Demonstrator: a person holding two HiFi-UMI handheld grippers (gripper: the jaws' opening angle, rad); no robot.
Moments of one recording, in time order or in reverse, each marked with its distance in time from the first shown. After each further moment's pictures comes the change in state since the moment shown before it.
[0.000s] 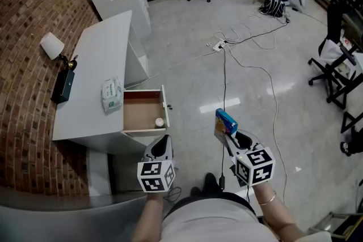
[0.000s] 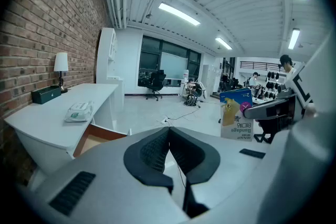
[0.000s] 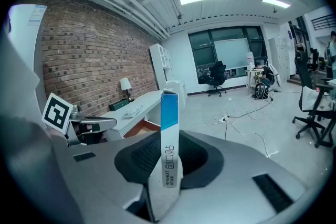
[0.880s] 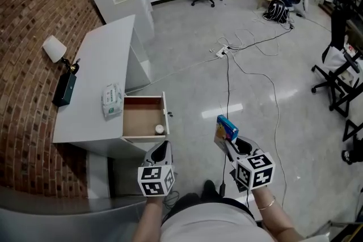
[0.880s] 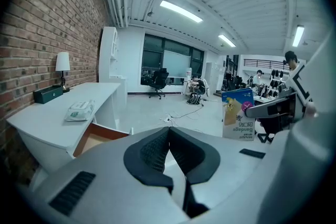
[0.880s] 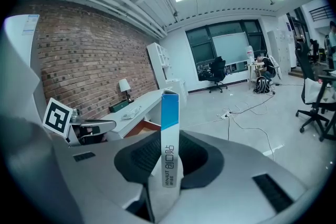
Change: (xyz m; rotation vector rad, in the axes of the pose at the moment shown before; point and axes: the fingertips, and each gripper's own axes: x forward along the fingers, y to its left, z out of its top) left arm 0.025 -0.006 0.001 -0.006 0.022 0.037; right arm 0.015 -0.031 0.001 0.050 0.022 0.029
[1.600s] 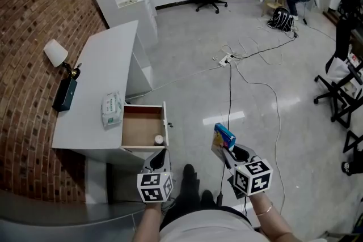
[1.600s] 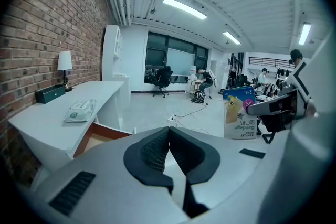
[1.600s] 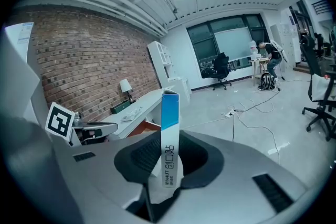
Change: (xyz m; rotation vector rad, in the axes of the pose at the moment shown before) left arm 0.040 0.015 0.019 -0.017 0.026 0.045; right arm 0.041 -0.020 0.029 0.020 0.029 0.050
